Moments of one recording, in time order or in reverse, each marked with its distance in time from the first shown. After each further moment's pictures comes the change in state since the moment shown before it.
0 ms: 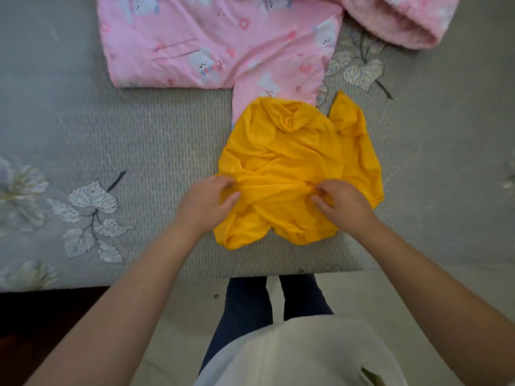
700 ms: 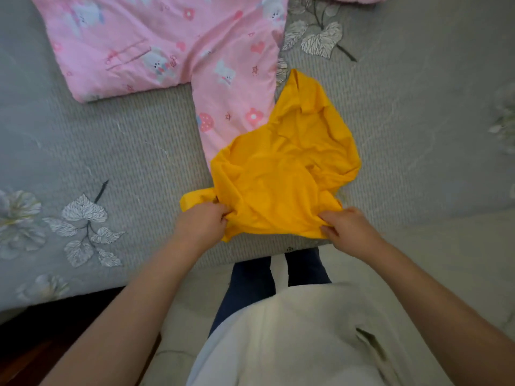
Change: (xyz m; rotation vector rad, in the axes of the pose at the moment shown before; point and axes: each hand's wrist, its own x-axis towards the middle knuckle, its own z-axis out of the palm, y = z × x) left_hand -0.026 0.043 0.022 0.441 -0.411 -0.044; right_hand -0.089 0.045 0.017 -0.049 -0.262 0.000
